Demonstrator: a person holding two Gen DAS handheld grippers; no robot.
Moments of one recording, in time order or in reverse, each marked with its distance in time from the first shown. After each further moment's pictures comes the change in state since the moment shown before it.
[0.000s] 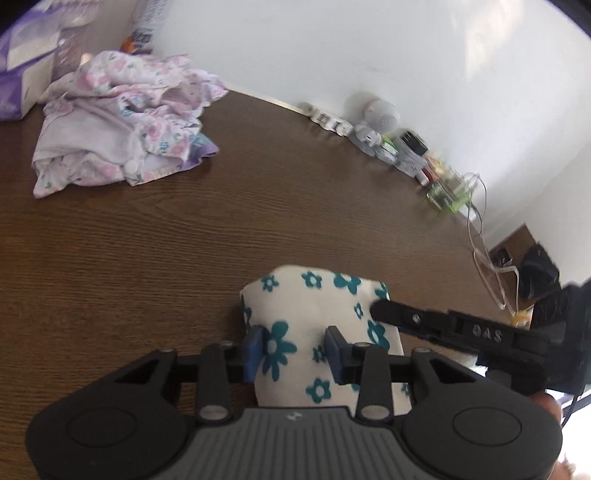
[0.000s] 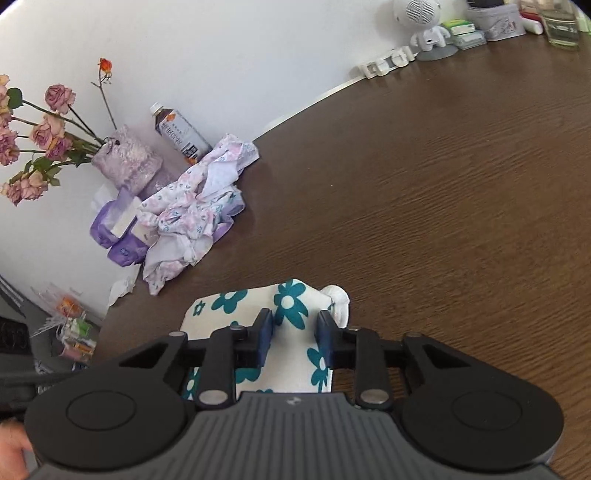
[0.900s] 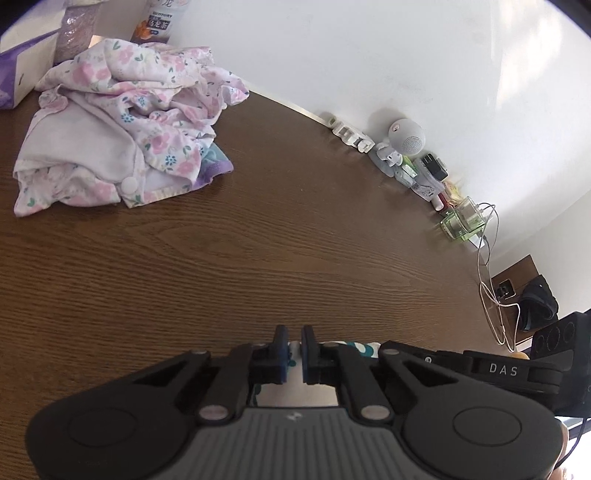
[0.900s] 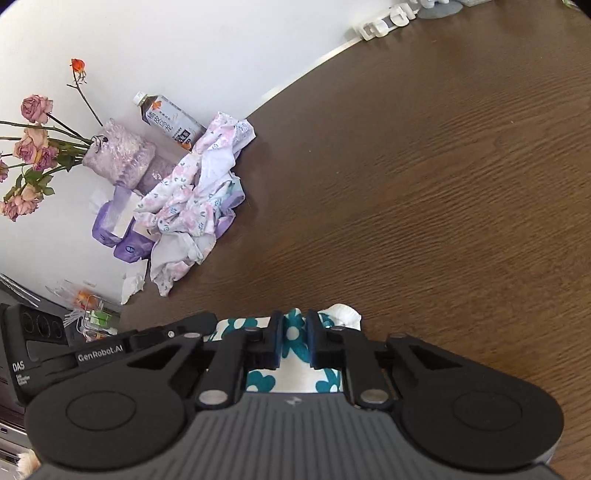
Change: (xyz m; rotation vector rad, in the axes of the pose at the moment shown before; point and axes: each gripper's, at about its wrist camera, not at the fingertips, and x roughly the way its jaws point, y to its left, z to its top) left arm 0.031 0.018 0.037 -0.091 0.022 -0.036; right arm 0.025 -0.005 0.036 0.091 0.144 0.037
